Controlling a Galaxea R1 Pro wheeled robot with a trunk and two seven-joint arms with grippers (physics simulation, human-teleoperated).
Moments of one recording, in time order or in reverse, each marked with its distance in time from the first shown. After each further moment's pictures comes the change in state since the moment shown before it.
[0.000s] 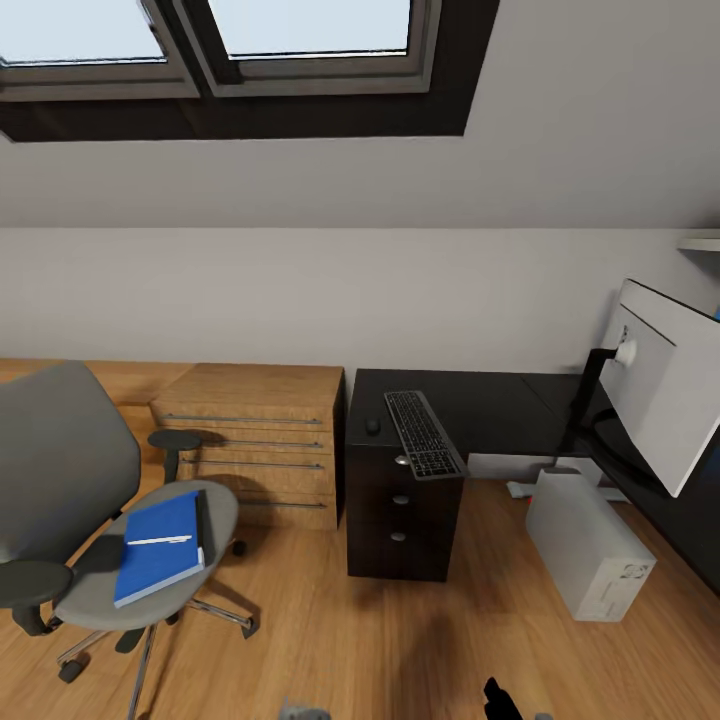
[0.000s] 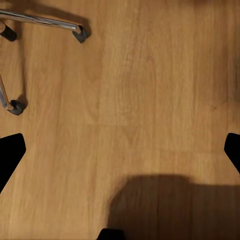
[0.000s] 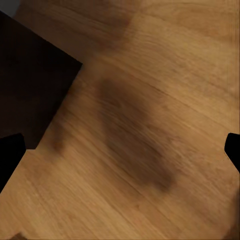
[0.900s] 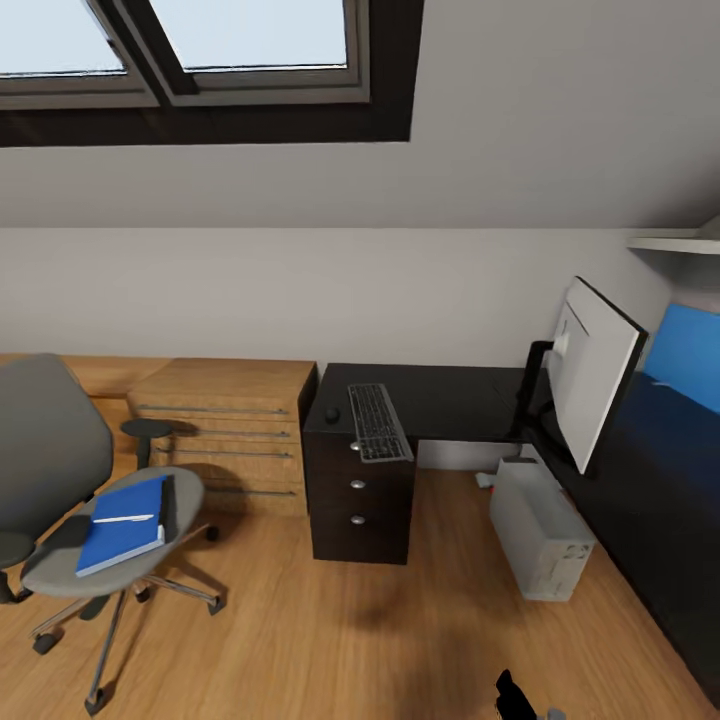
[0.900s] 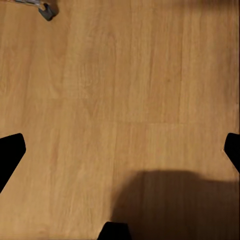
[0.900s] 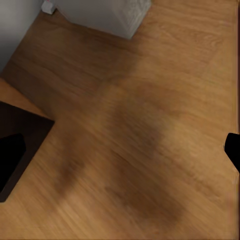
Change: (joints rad) left arm 0.000 0.002 0.003 0.078 0.002 -0.062 -0.006; right arm 0.000 -0.006 0.004 0.003 0.008 -0.139 0.000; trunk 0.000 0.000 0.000
